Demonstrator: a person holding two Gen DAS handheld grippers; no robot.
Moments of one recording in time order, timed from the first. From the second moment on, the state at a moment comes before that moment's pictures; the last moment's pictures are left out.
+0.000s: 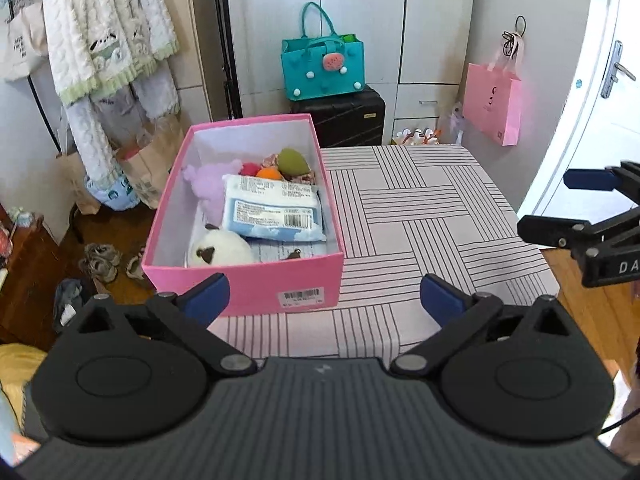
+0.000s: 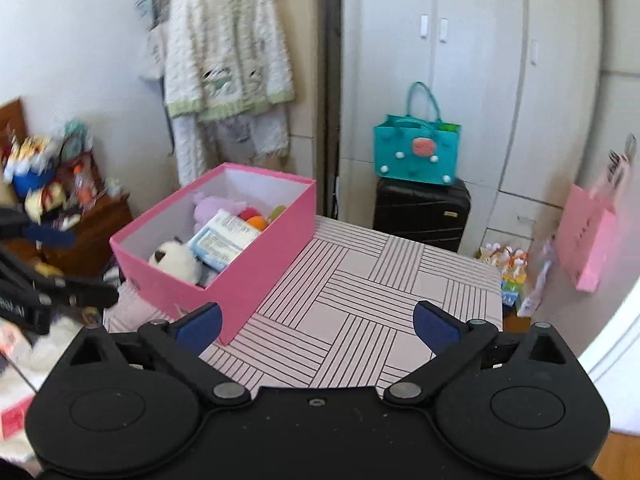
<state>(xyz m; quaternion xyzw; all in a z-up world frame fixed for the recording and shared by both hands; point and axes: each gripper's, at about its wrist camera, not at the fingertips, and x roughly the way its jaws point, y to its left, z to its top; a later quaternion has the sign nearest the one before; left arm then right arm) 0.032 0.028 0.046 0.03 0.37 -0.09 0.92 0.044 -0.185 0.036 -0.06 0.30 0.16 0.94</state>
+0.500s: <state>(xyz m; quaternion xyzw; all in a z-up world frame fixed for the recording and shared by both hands) 0.024 0.018 0.043 0.03 0.35 -0.08 0.93 0.033 -0.196 0.032 -0.01 0.32 0.13 0.94</state>
